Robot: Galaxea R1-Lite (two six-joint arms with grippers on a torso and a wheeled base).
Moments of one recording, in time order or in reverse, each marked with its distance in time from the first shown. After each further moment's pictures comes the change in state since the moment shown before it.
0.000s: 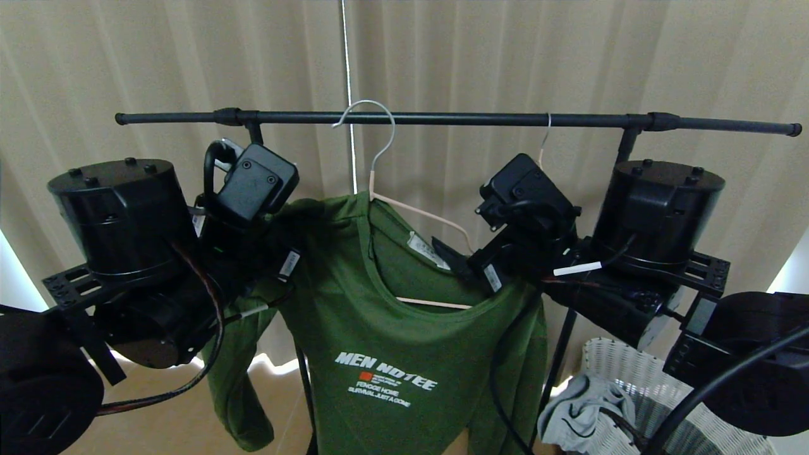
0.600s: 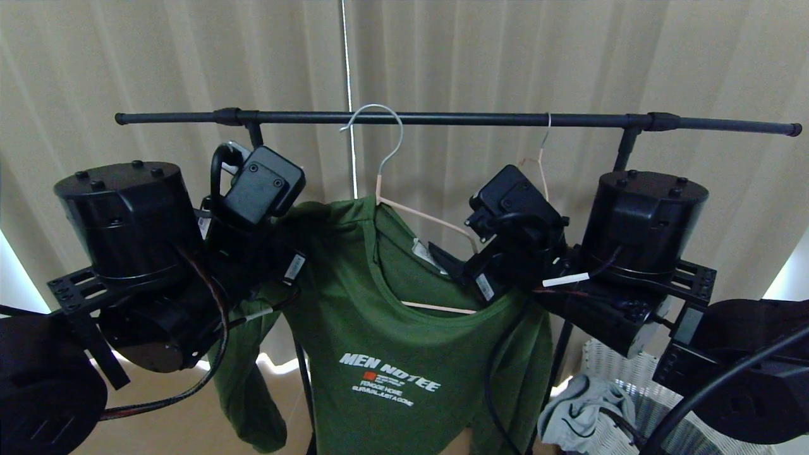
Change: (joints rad) left arm -0.019 0.003 0.001 0.000 0.004 0.000; right arm 0.020 0.019 0.010 -0.013 0.001 -0.001
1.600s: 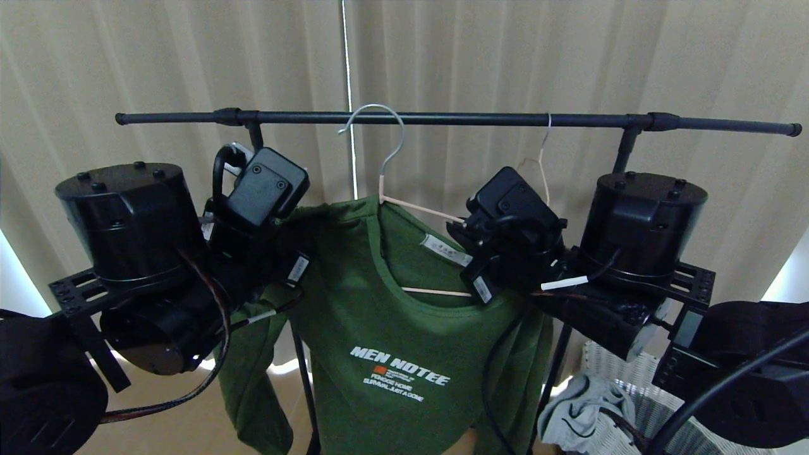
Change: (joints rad) left arm -0.008 0.000 0.001 0.000 -0.010 0.000; right arm 0.006 -0.003 0.001 0.000 -0.003 0.000
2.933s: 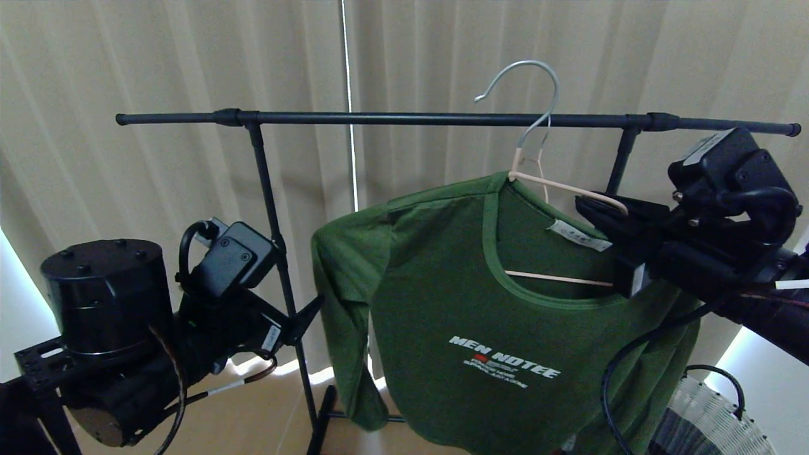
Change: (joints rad) left arm 0.066 -0.056 0.242 -0.001 -0.192 -0.131; right arm -0.200 -0.367 0.257 0.000 0.095 0.008
